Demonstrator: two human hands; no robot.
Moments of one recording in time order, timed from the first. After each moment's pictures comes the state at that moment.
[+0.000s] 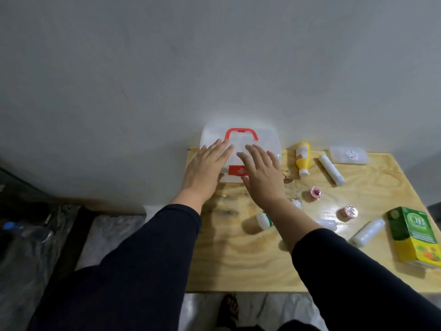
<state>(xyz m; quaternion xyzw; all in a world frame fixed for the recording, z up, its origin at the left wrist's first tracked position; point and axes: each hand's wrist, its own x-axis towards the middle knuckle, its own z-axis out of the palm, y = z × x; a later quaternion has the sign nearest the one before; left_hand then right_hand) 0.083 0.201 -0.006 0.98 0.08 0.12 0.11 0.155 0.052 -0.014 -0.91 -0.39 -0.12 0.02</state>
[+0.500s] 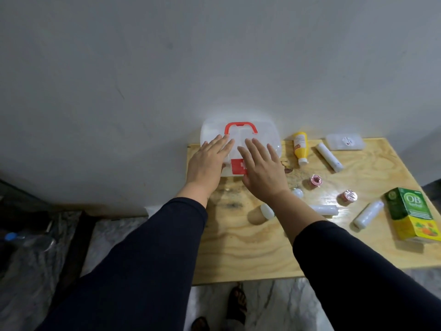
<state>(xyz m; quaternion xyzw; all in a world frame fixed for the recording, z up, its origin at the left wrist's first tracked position) 0.087 0.207 -0.008 0.98 0.07 0.15 0.11 0.144 0.054 -0.013 -0.91 -0.39 -0.15 -0.04</state>
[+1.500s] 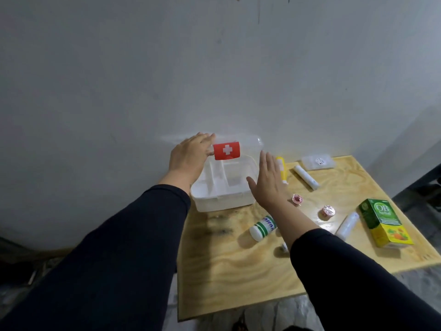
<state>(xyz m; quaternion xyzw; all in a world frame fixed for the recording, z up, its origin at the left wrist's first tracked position) 0.123 0.233 0.088 0.98 0.04 0.14 0.09 0.161 0.032 0.029 -0.97 -0.16 -0.02 0.18</state>
